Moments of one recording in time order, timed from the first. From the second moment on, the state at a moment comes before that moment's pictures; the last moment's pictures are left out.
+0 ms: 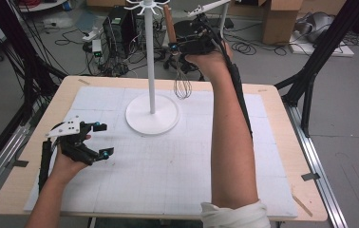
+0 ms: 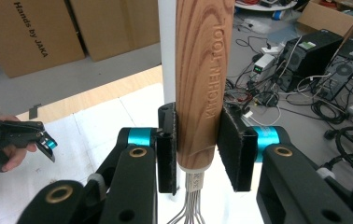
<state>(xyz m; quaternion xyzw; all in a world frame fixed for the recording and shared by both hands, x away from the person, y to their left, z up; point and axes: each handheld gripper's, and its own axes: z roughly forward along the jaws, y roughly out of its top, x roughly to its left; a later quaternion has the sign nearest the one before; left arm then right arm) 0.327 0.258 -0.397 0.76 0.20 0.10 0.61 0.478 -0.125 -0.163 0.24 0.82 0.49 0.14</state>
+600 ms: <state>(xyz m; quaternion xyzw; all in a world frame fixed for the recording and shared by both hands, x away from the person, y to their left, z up) 0.327 0.257 -0.398 0.76 0.20 0.10 0.61 0.474 -0.121 -0.167 0.24 0.83 0.48 0.15</state>
